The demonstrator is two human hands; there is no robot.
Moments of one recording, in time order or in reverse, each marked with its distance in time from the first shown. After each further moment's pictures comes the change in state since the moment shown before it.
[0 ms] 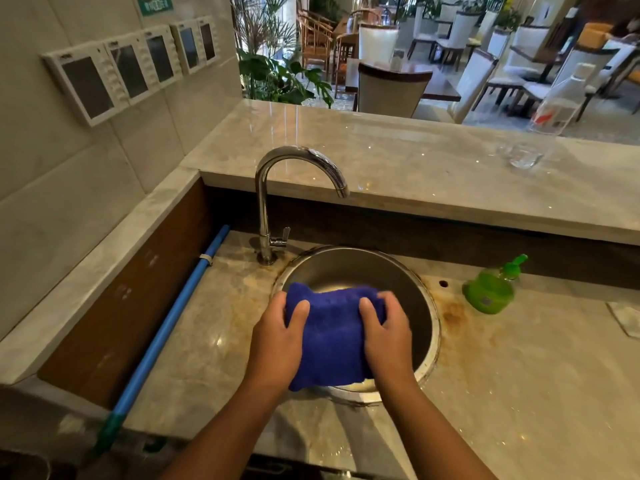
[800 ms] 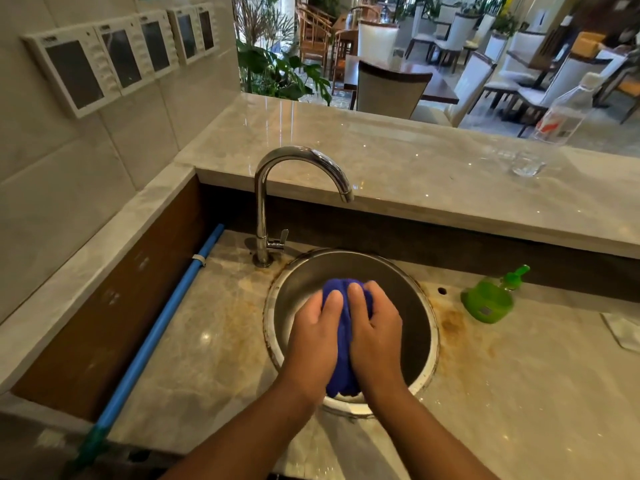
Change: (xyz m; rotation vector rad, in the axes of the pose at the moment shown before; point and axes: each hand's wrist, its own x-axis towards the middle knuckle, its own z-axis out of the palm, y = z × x) left_hand -0.001 0.031 0.030 -0.466 -0.209 -0.092; right_hand 0.002 -0.026 0.024 0.020 0.042 -0.308
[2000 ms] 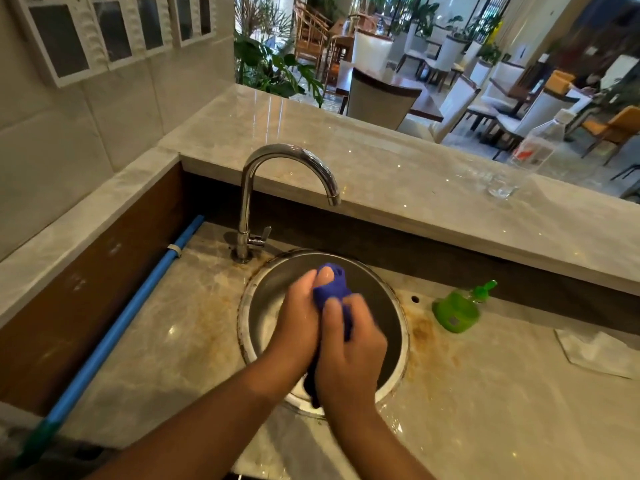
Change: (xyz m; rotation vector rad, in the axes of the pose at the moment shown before) left_hand 0.018 0.024 0.008 -0.019 -0.021 0.066; right_hand -0.028 -0.032 -0.003 -0.050 0.029 -0.144
